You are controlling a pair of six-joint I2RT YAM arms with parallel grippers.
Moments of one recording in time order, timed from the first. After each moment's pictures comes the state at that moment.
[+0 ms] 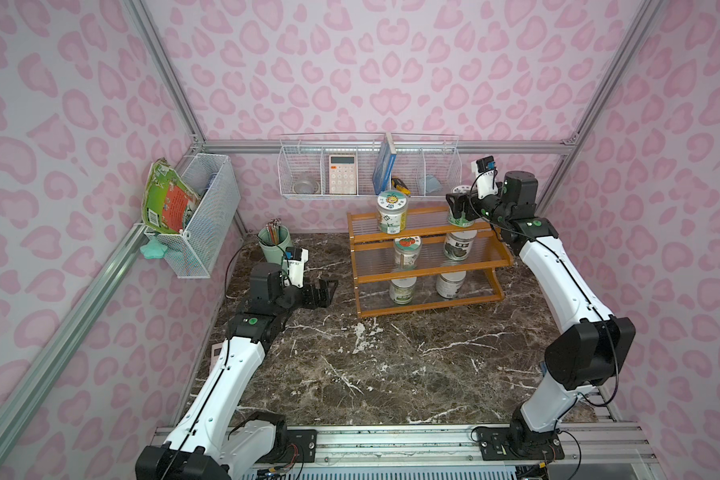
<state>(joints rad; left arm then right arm) -0.12 1.05 0.88 -0.30 0.40 -0.17 0.18 1.75 1.79 -0.29 -0.24 -0.08</state>
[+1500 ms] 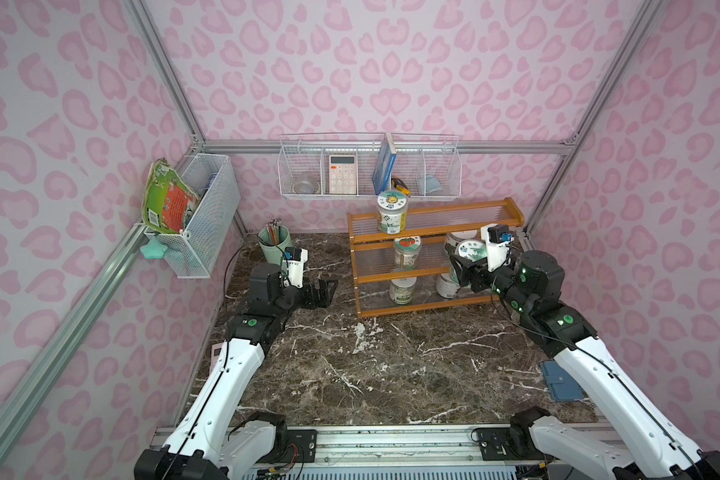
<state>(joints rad) -0.12 1.04 0.88 -0.29 0.39 -0.18 0.44 0.95 0.97 -0.21 -0.03 0.01</state>
